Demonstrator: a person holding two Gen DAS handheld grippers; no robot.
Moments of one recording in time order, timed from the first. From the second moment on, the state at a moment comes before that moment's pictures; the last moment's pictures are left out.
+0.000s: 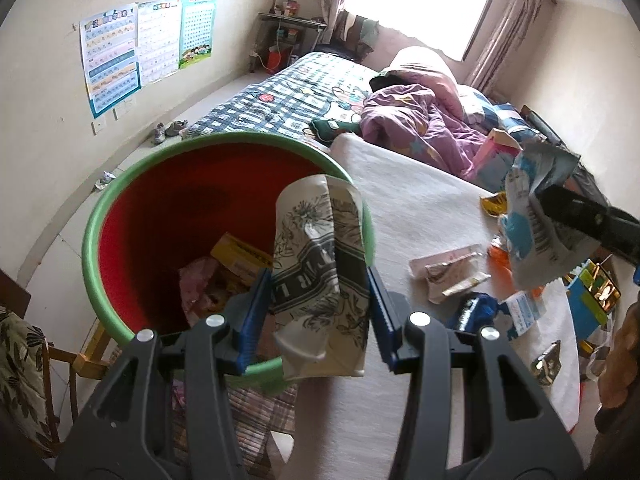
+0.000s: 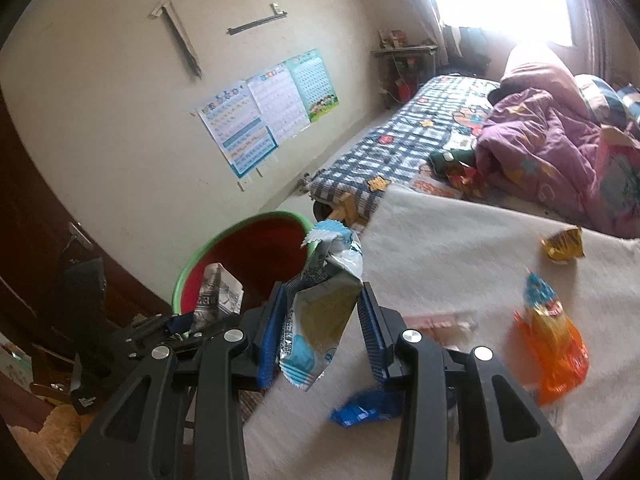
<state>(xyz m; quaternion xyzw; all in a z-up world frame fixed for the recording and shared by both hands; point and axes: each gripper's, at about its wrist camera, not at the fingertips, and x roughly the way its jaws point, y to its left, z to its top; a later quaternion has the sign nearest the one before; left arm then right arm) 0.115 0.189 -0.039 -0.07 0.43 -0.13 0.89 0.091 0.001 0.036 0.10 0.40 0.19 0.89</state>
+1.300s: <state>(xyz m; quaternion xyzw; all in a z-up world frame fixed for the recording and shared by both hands) 0.153 0.249 -0.061 -0.08 0.45 -0.05 0.89 0.154 0.097 -0.012 0.10 0.46 0.25 0.84</state>
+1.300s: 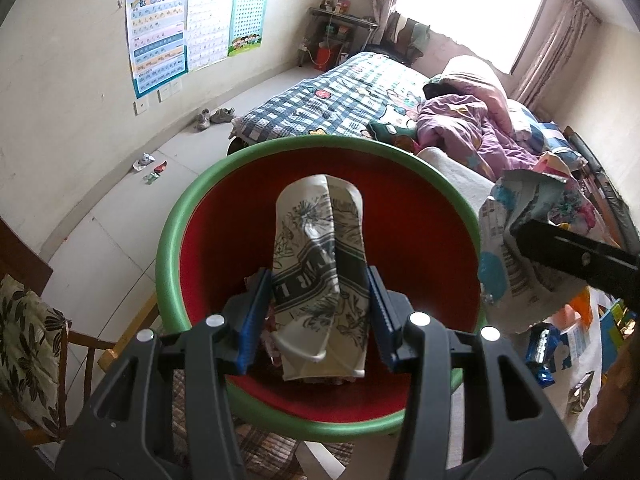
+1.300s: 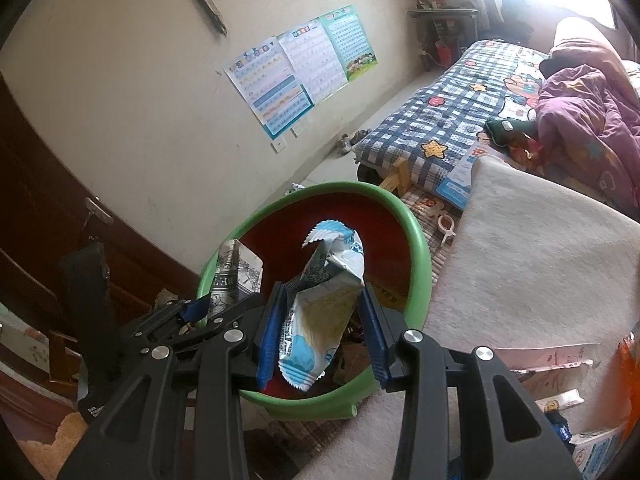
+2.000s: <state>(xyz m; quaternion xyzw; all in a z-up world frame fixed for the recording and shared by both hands) 0.151 0.251 -0.072 -0.09 0.45 -0.05 0.89 0.144 0.091 -0.004 0.10 0.45 0.23 0.86</state>
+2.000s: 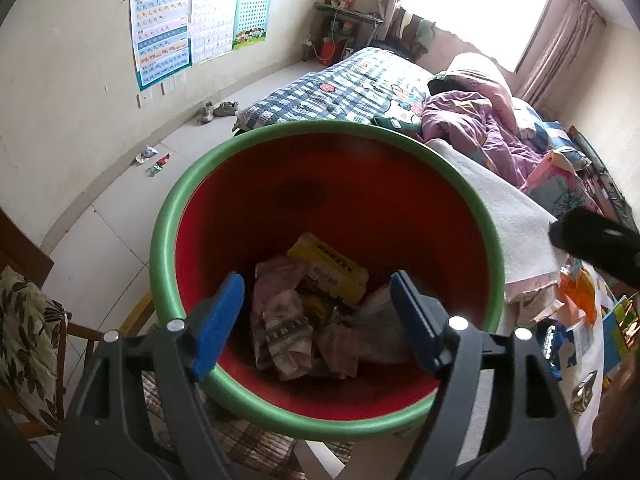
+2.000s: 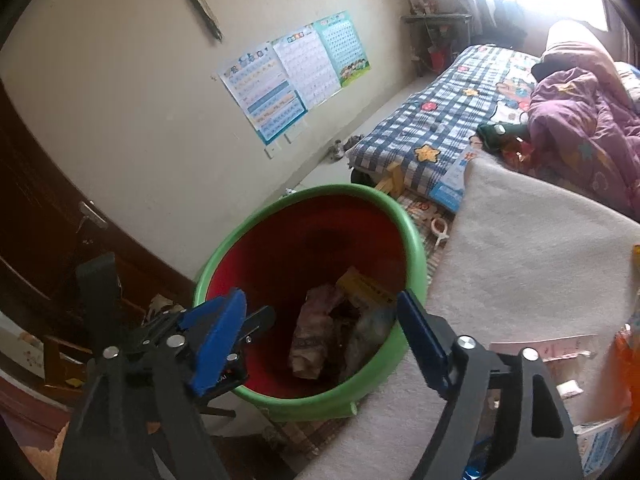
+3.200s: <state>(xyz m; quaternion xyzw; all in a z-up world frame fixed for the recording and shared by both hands) 0.068 0.041 -0.048 0.01 0.43 -0.21 0.88 -0.065 -0.199 -0.081 0.16 0.55 -0.01 0.82</state>
